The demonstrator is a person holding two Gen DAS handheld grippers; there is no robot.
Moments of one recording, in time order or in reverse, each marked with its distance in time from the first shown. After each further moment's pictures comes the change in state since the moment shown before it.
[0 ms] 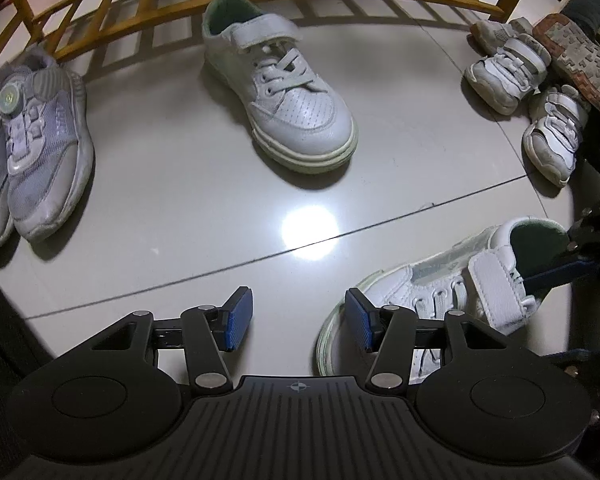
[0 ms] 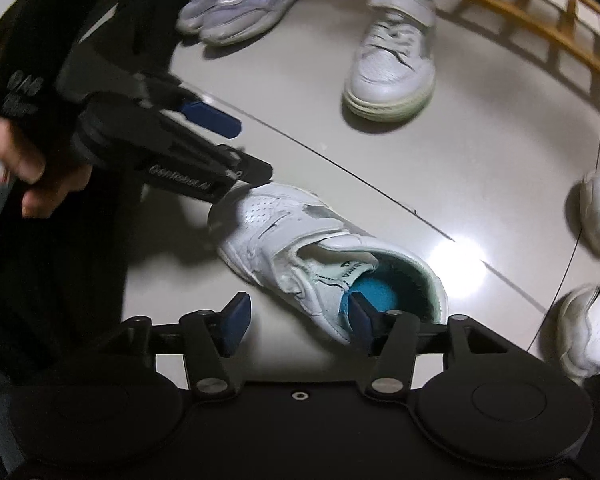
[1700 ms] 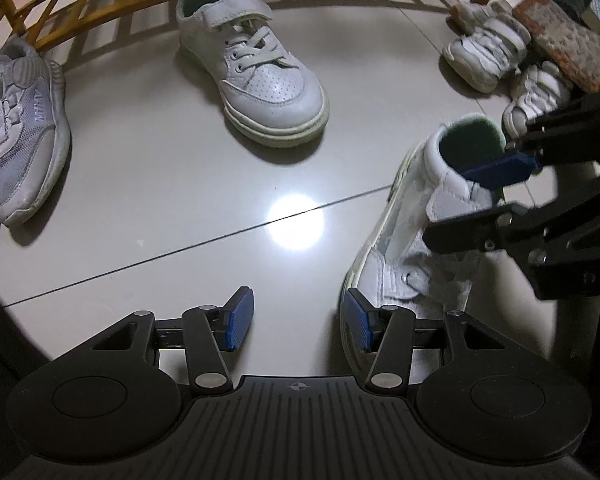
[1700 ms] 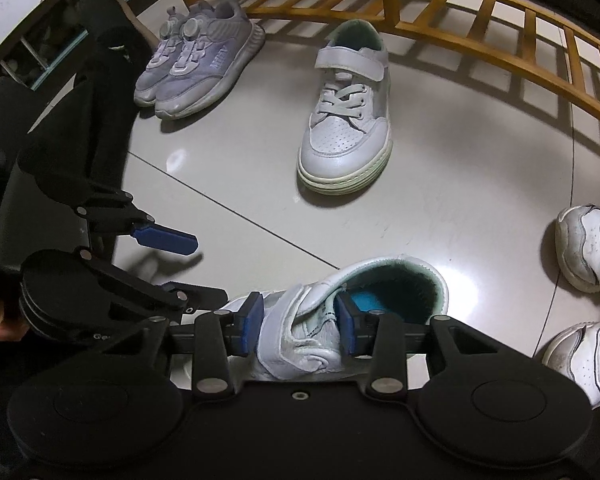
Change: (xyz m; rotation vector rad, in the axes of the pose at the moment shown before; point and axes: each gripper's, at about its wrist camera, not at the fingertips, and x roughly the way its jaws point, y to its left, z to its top) left arm 0.003 -0.001 -0.009 0.001 0.024 -0.044; right arm -0.004 -0.023 0.040 0.035 -0.152 -0.062
